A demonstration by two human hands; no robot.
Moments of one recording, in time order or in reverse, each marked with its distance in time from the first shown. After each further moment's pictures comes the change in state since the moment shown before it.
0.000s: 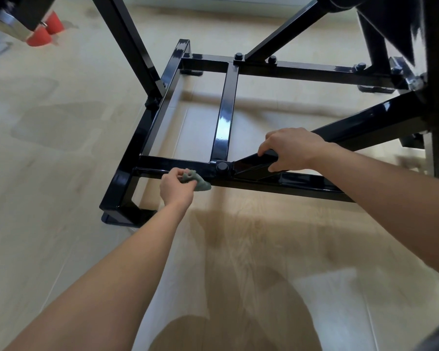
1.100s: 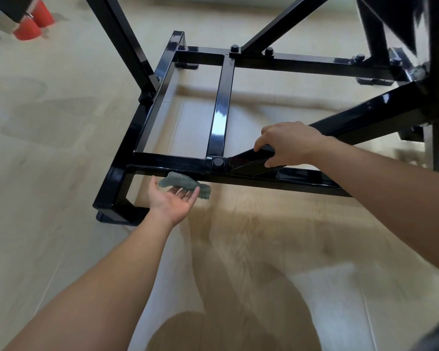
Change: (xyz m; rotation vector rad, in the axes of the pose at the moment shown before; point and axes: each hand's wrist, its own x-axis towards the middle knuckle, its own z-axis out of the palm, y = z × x) left_hand -0.008 -0.023 -0.012 -1.394 -0.333 -0.795; right_hand 0.002 0.003 0.003 -0.005 -0.001 -0.022
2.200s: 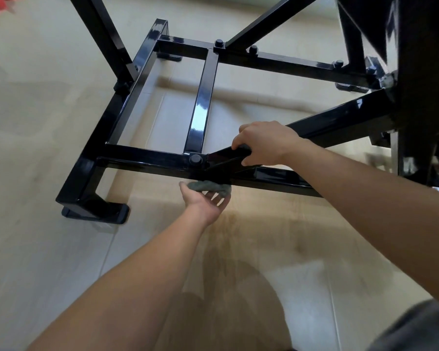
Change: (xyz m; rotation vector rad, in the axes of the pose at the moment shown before) left_hand 0.015 -0.123 0.055 0.015 0.040 -0.140; right_hand 0.001 0.005 0.004 -0.015 0.042 -0.034
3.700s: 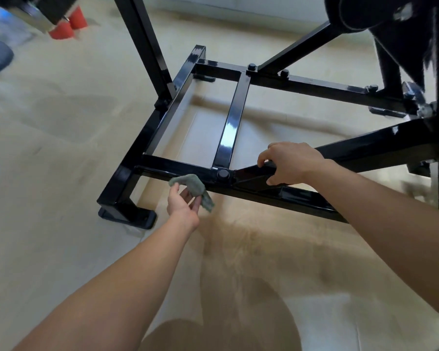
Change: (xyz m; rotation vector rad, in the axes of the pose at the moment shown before) left_hand -0.028 0.081 -0.025 -0.055 0.267 0.408; right_hand 0.013 0.004 0.008 0.049 -0.026 0.083
